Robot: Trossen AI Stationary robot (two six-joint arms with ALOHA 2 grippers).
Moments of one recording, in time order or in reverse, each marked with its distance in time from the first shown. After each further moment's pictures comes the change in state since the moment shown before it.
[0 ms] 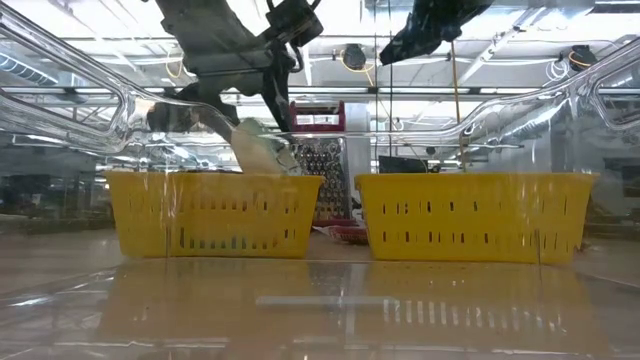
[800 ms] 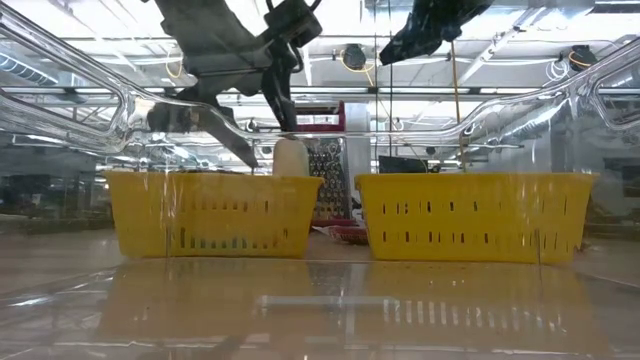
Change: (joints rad) left arm -0.004 0.000 -0.001 -0.015 0.001 0.019; right arm 0.000 0.000 0.000 0.000 -0.001 0.018
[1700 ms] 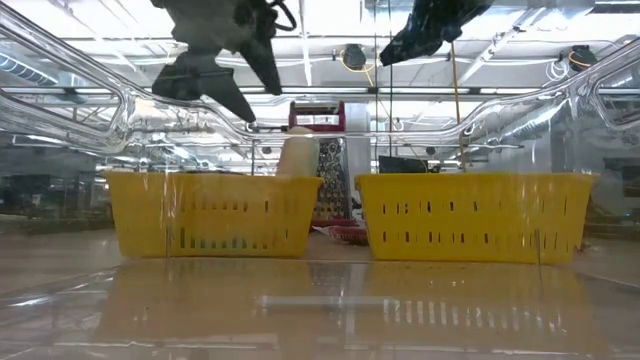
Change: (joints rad) left arm 0.024 -0.145 -0.001 -0.062 0.028 0.308; right arm 0.000 0.000 0.000 -0.005 0.000 0.011
